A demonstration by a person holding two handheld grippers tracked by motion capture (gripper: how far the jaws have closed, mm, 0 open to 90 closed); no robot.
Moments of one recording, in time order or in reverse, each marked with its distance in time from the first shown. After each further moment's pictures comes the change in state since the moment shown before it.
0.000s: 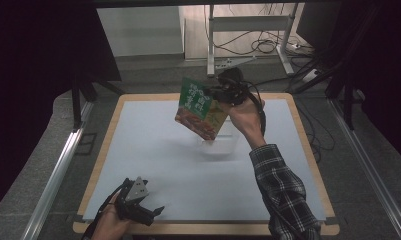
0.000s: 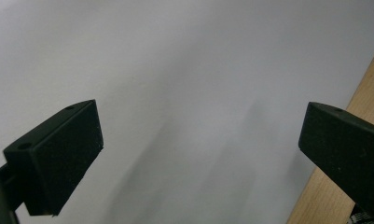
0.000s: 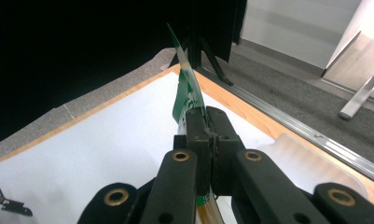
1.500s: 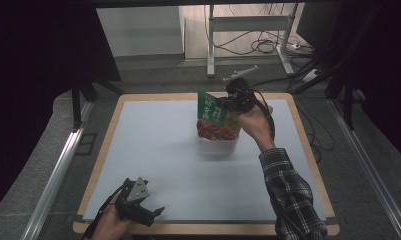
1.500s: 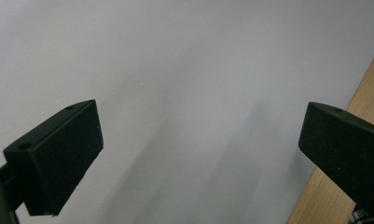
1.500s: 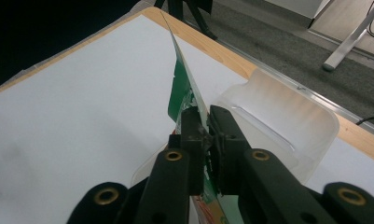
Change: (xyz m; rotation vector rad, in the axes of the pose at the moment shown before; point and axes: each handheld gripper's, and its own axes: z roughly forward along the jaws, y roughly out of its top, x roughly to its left) left arm -0.001 0.000 0.001 0.017 0.008 0.014; right arm -0.031 -0.036 0.015 0.173 -0.068 0.007
